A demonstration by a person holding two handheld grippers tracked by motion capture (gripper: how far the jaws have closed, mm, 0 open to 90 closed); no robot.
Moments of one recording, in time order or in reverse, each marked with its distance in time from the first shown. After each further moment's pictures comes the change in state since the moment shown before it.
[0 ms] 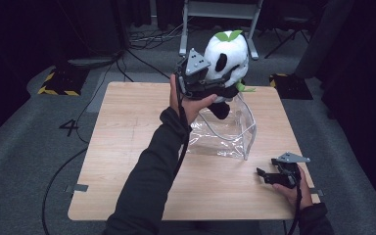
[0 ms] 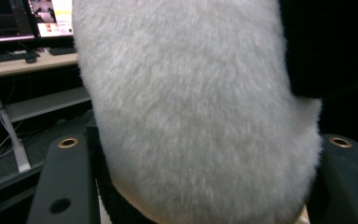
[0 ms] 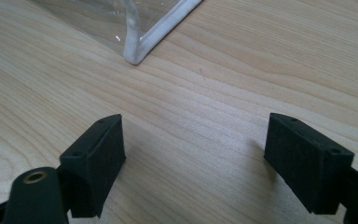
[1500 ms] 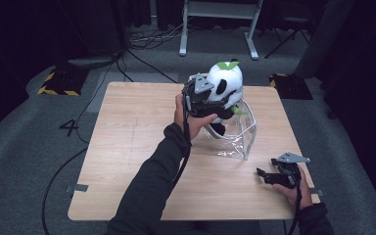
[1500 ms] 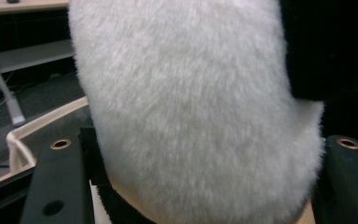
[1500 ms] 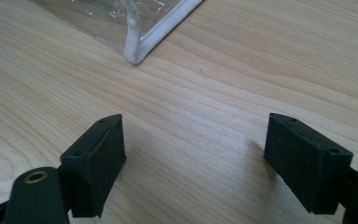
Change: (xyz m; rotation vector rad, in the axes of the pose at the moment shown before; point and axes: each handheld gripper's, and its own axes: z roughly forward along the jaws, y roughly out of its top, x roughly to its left) left arm -0.001 -0.066 0.027 0.182 0.008 -0.027; right arm 0.000 0.000 0.000 -0.001 -0.001 -0.004
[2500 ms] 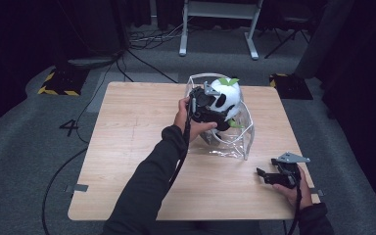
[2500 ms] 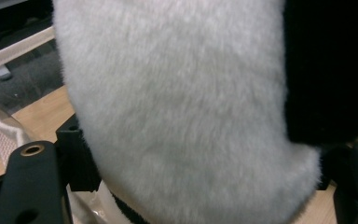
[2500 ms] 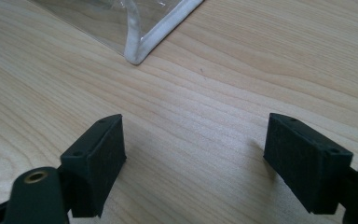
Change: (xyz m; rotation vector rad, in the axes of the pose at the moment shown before) left arm 0.001 -0.013 0.020 0.253 -0.041 0.037; right arm 0.000 0.000 0.000 0.000 0.002 -0.001
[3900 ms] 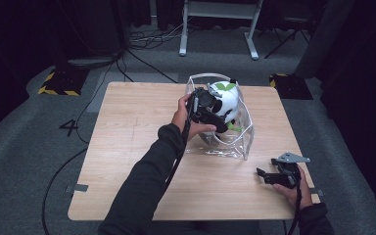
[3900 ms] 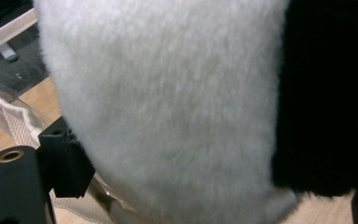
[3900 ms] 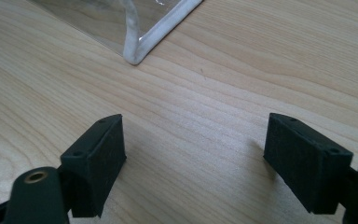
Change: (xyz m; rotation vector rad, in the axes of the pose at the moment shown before) left arm -0.003 0.005 -0.004 0.130 0.022 0.050; right arm 0.000 0.000 0.000 0.000 0.001 0.000
